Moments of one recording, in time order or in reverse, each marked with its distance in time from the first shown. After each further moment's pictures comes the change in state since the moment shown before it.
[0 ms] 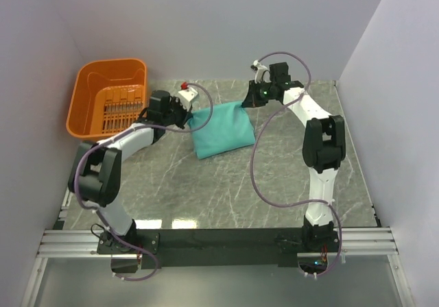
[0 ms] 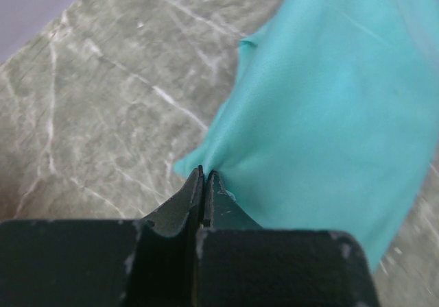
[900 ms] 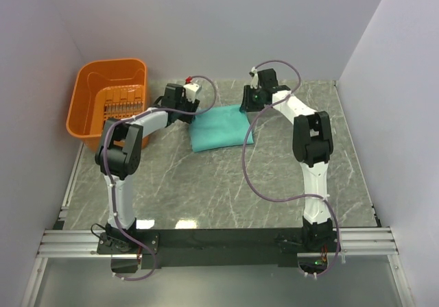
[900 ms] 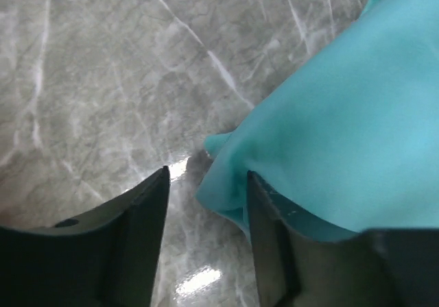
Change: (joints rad) left arm -0.001 0.386 0.366 -0.190 -0.240 -0.125; right arm 0.048 0.165 0.075 0.036 0.348 0.233
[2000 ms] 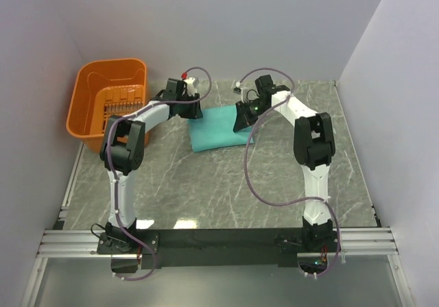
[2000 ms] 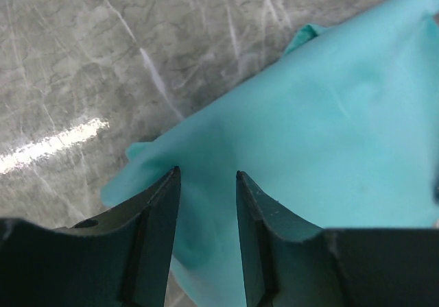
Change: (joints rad) left arm 0.008 0.055 0.147 -0.160 0.169 -0.355; right arm 0.024 -0.079 -0.047 -0.335 -0.509 -0.462
